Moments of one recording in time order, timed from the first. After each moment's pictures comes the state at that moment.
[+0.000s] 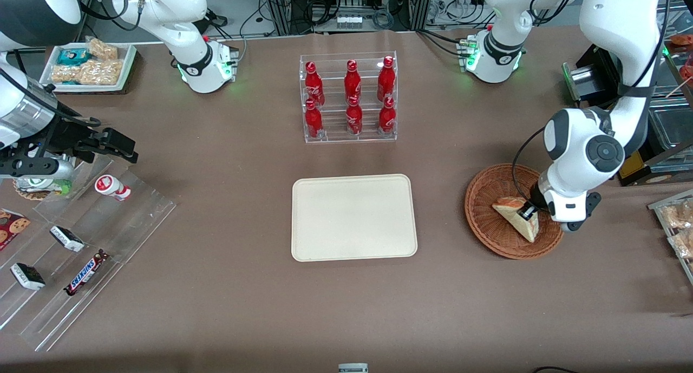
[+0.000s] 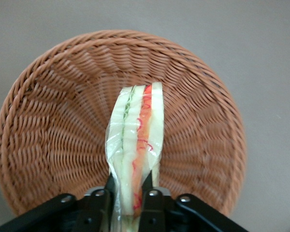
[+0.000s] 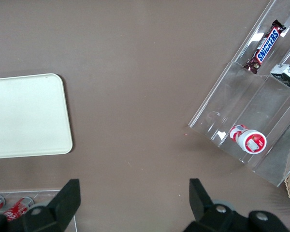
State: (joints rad) arm 0.00 0.28 -0.09 -2.06 0.04 2.32 -0.87
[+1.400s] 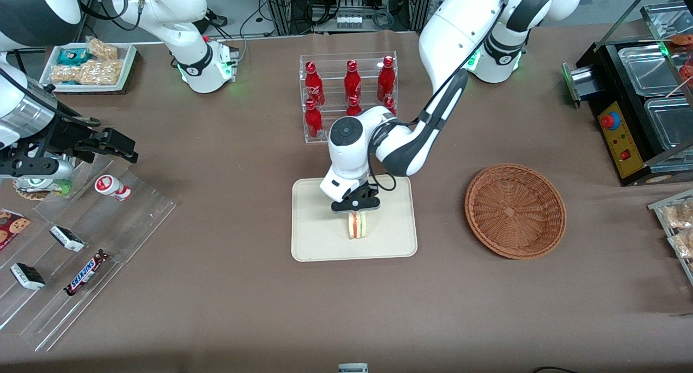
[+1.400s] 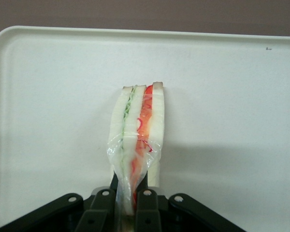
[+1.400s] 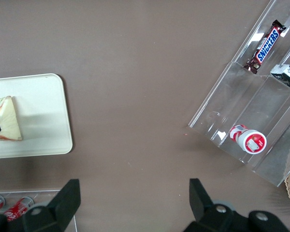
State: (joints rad) arm -0.72 0.76 -0.10 -1.46 0.26 2.29 -1.04
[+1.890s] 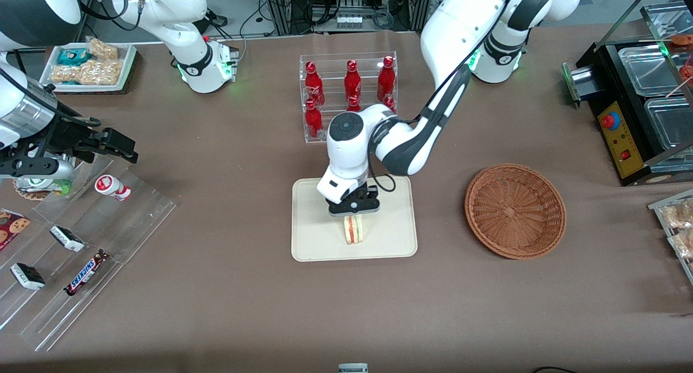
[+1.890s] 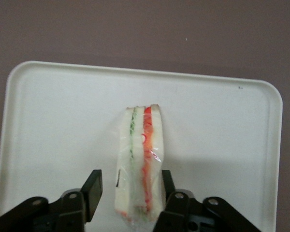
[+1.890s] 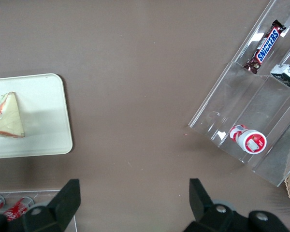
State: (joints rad) arm -0.70 0.70 -0.09 -1.41 0.26 2.23 -1.05
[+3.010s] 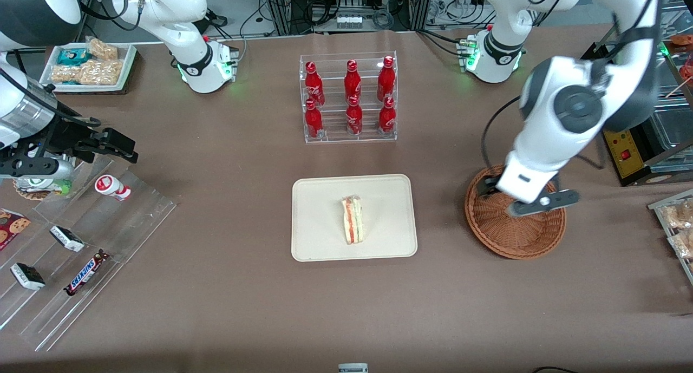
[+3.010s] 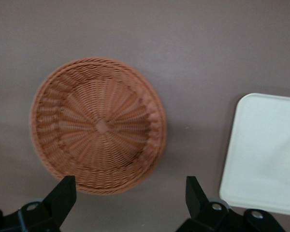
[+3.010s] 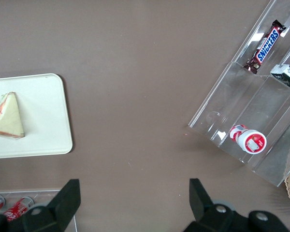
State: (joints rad) arm -0.19 0.11 -0.07 -1.84 0.09 1.93 -0.44
